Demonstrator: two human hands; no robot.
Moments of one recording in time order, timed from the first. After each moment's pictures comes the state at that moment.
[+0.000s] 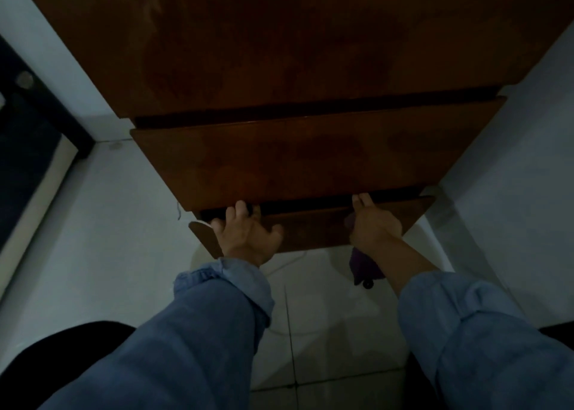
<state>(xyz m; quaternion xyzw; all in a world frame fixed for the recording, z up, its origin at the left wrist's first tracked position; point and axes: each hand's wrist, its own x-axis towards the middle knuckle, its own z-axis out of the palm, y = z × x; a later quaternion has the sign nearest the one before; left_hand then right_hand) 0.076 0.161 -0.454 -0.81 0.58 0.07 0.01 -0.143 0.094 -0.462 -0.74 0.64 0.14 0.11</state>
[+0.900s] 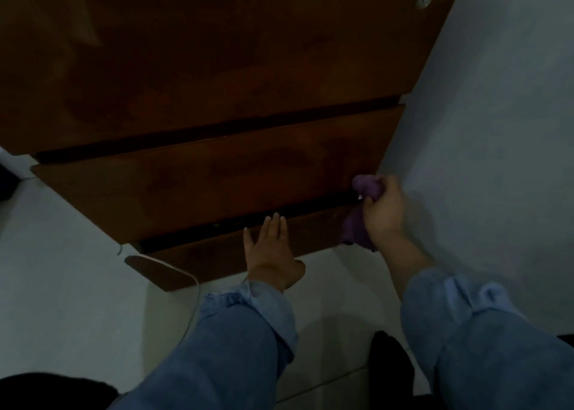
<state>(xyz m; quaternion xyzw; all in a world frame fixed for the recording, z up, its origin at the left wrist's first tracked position) -0.044 0.148 -0.449 -0.68 0.71 0.16 0.09 -0.236 0.081 -0.441 -0.49 0.73 -0.45 0.16</state>
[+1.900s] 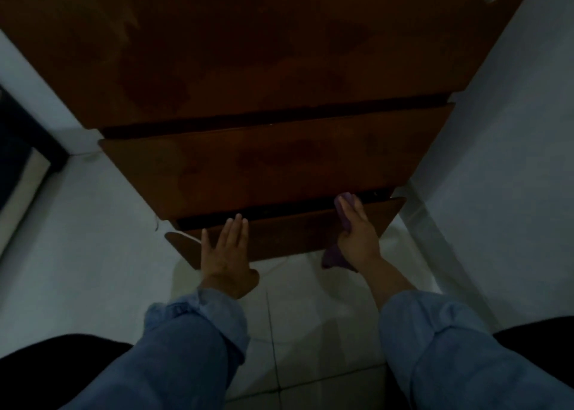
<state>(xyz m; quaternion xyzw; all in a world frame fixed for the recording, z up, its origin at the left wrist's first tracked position) 0.061 0.189 -0.454 -0.72 0.67 0.10 0.15 -0.176 0.114 -0.498 -0.65 0.62 -0.31 0.31</state>
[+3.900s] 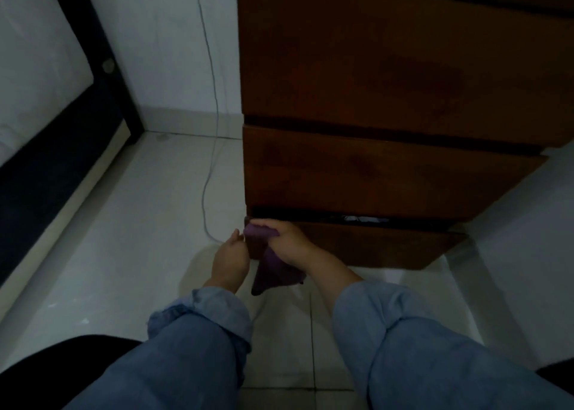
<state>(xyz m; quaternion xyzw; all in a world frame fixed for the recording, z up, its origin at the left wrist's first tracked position) 0.171 0.243 -0.465 -0.77 0.25 0.41 -0.42 0.070 0.180 -0.440 -0.69 0.46 -0.09 0.55</state>
